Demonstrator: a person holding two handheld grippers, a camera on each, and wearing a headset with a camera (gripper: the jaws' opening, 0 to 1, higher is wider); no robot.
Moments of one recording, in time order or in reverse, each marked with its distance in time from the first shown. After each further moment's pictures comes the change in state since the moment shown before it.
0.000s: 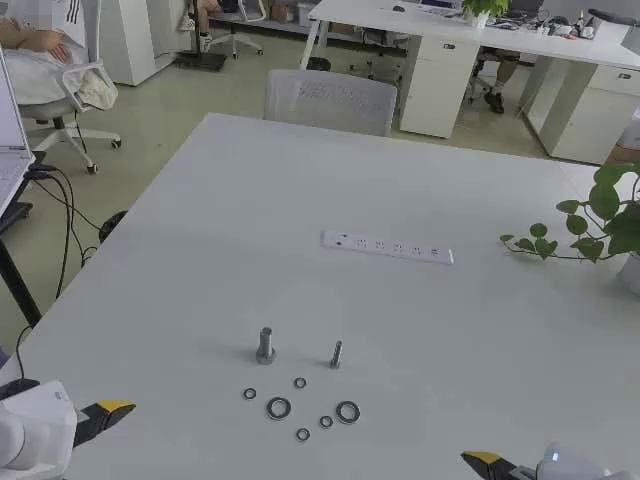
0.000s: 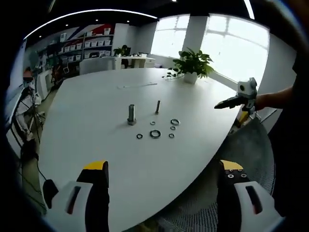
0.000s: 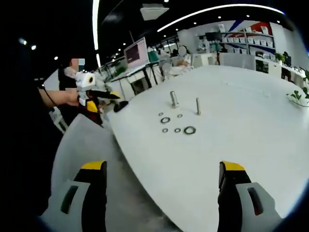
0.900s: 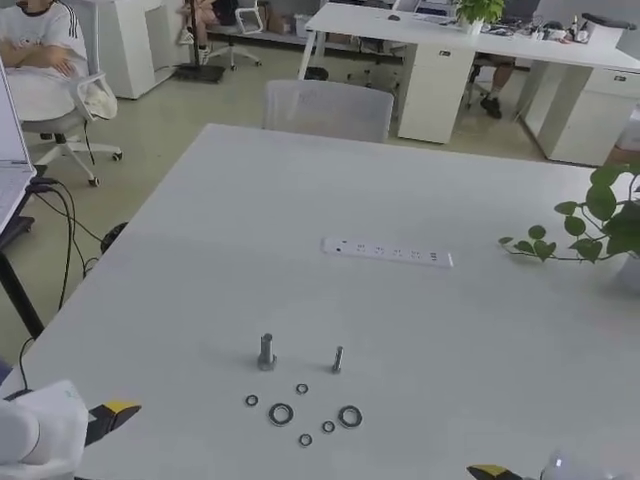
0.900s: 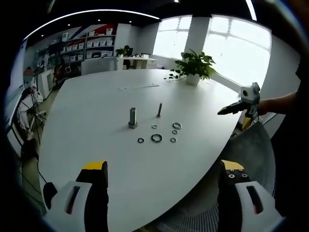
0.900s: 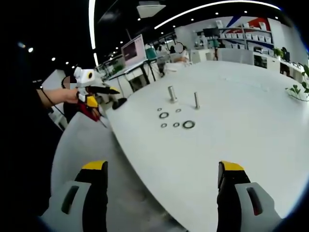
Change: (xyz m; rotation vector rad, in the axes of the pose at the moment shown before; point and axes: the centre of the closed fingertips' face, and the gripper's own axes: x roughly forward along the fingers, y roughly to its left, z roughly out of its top) left arm 0.003 0.002 -0.003 -0.020 0.002 -0.003; right arm 0.004 0.005 -0.004 -0.014 0.042 0.002
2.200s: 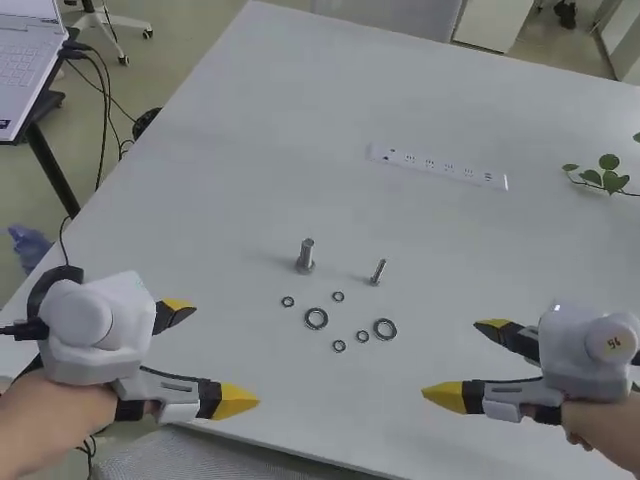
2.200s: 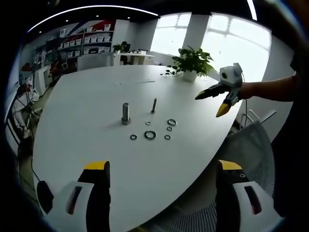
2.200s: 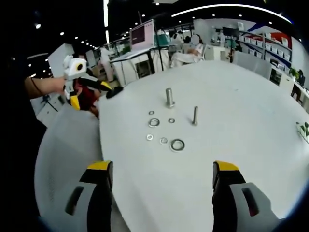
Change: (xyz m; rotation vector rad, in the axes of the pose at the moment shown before) left arm 0.016 -0.015 -0.003 -0.009 0.033 -0.036; right arm 0.055 -0.044 0.056 -0.213 0.159 0.016
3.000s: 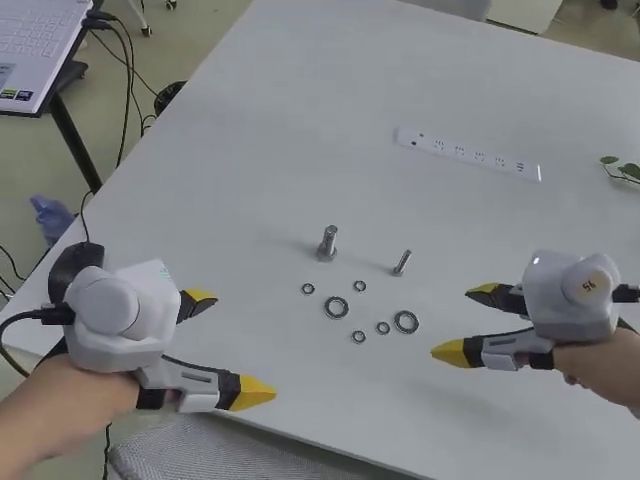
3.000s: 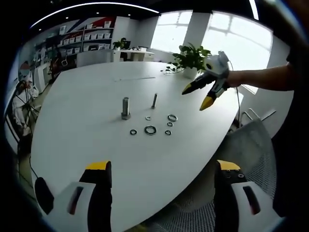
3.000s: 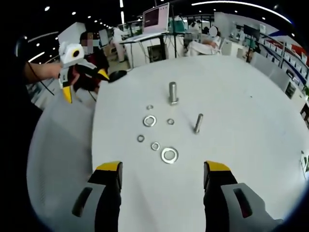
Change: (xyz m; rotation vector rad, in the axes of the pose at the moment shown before) left arm 0.002 0.000 -0.011 -0.007 0.027 -0.004; right arm 0.039 -0.017 0.020 -0.150 0.139 0.064
